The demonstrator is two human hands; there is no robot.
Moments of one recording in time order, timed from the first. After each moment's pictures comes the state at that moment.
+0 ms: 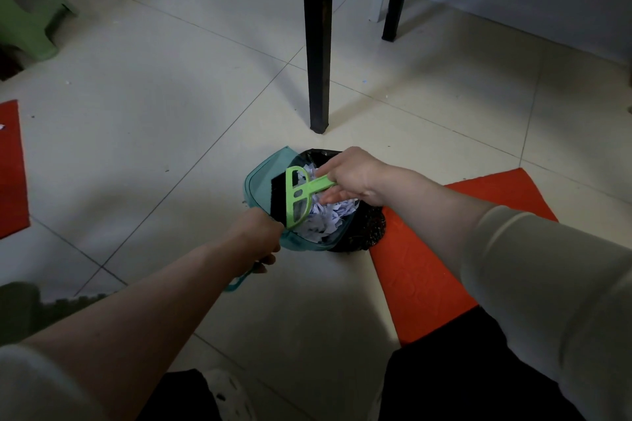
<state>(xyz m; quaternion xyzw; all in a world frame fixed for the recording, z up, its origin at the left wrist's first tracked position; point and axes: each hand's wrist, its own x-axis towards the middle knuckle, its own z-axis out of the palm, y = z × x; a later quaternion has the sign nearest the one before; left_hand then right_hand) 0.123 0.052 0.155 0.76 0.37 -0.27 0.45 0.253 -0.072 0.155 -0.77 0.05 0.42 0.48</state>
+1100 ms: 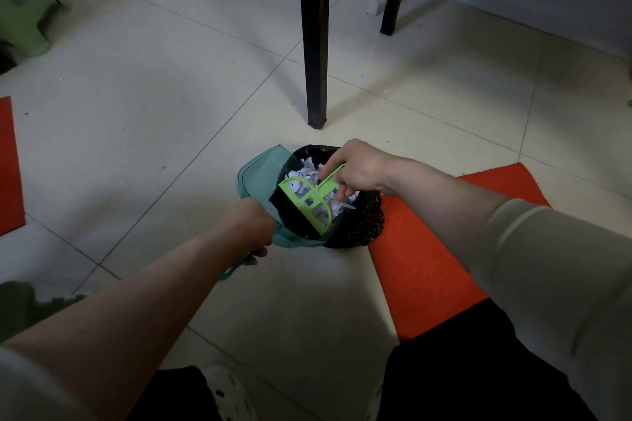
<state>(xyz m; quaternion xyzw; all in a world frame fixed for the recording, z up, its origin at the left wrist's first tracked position) 0.127 0.058 0.162 0.78 0.37 -0.27 0.42 0.261 -0.090 0.166 -0.88 -0.13 0.37 0.29</state>
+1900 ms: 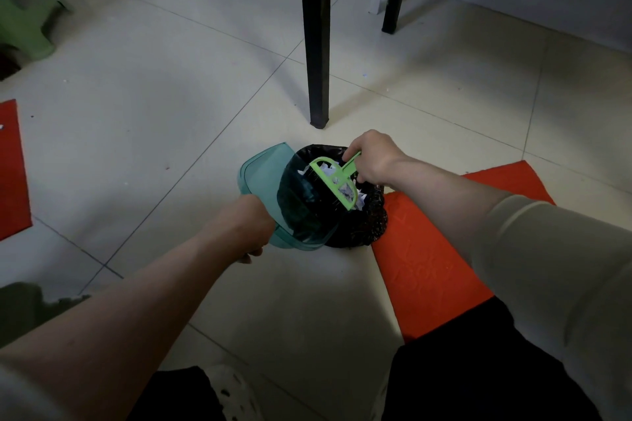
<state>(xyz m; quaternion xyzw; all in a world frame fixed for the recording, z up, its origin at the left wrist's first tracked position) 0.126 0.066 0.169 0.83 0.33 -0.28 0.35 0.269 -0.098 0.171 -0.92 -0.10 0.27 0.25</state>
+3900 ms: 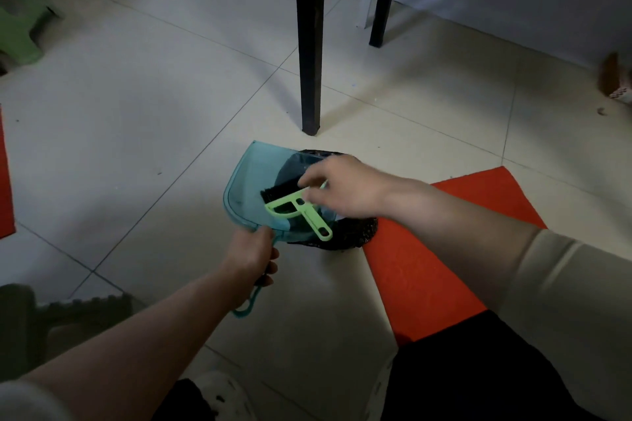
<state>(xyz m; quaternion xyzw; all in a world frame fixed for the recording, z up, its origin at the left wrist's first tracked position) 0.084 0.044 0.148 0.70 0.39 -0.17 0.58 0.201 -0.086 0.214 -0.89 -0.33 0.27 0.19</state>
